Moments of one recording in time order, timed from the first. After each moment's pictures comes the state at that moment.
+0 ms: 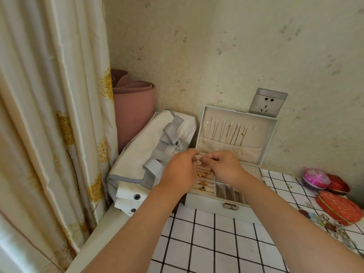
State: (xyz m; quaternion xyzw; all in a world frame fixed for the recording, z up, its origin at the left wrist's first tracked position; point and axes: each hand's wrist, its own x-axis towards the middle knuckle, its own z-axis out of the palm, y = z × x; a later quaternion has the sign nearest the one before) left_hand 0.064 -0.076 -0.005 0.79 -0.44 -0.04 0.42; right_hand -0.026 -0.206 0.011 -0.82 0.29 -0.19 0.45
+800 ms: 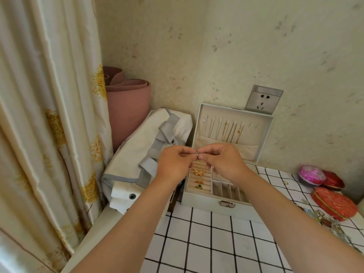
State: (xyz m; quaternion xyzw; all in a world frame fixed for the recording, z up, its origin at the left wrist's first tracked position) left_hand 0.061 -0.076 0.013 0.72 -0.28 -0.17 0.61; right_hand -0.034 -0.204 0.026 -0.81 0.22 -0.24 0.49
